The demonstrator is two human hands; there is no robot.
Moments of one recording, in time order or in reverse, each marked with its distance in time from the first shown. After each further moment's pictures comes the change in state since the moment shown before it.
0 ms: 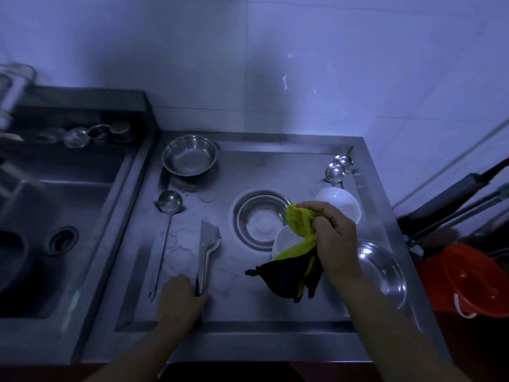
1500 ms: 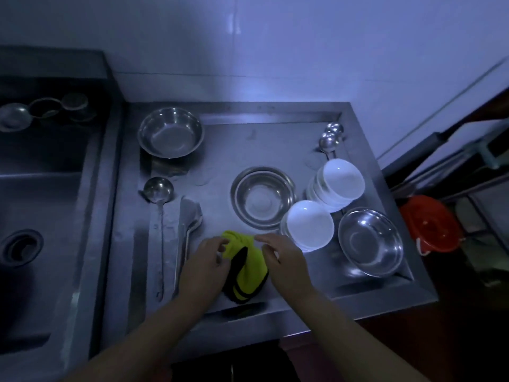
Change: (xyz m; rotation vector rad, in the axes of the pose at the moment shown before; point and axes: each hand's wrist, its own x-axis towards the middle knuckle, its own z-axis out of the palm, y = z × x) left_hand 0.025 0.020 -0.053 -0.371 -0.091 0.404; right_hand -0.064 0.081 0.107 -0.510 -0.109 0.090
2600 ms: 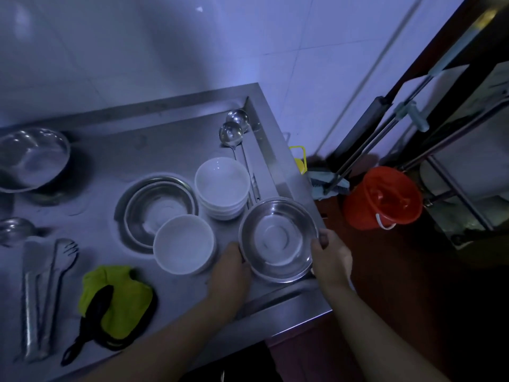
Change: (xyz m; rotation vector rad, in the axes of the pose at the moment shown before) left_hand 0.032 0.185 0.257 0.069 -0.230 -0.097; right_hand 0.021 0.234 -0.249 -0.137 0.426 0.633
